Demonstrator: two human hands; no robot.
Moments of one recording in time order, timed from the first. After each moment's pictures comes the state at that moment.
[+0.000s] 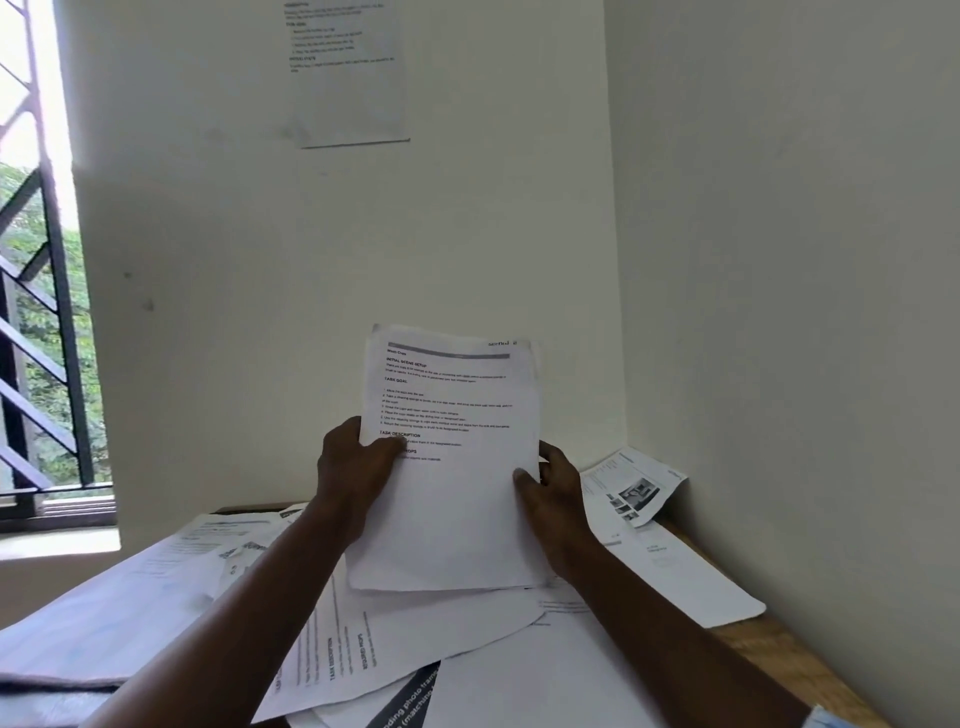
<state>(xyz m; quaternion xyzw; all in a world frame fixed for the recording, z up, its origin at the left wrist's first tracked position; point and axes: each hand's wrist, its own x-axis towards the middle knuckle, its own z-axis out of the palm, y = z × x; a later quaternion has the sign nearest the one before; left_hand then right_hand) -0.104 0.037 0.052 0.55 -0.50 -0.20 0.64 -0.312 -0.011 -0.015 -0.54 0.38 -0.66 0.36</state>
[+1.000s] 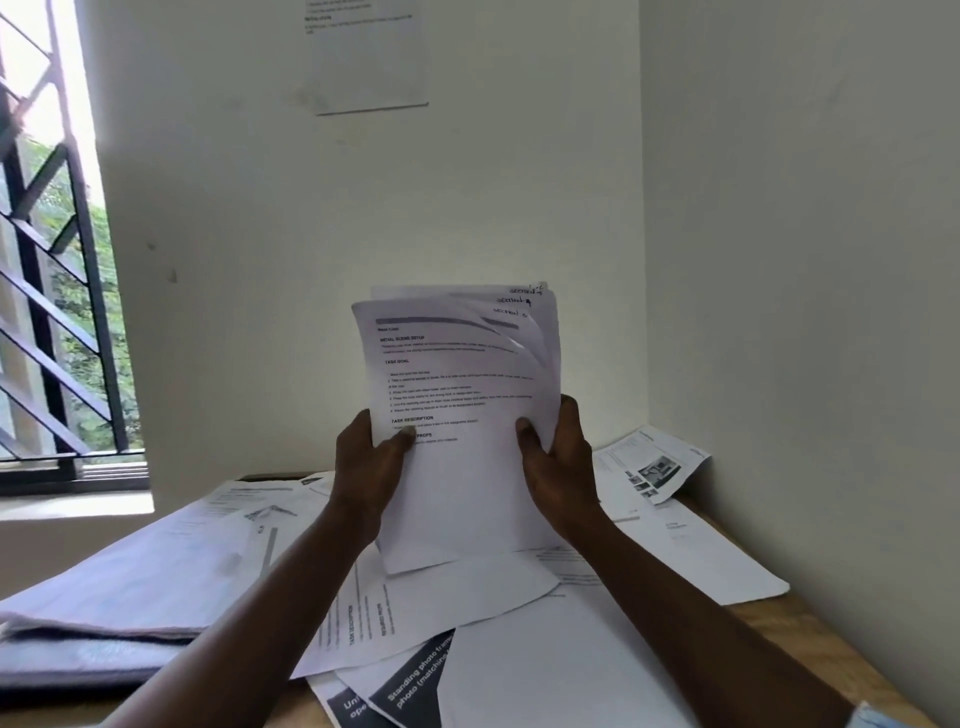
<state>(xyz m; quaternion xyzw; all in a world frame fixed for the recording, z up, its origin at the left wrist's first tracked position) -0.104 0.037 0.021 0.48 -0.48 -0.21 0.70 -0.299 0.016 0.004 -0.60 0.38 -0.67 0.23</state>
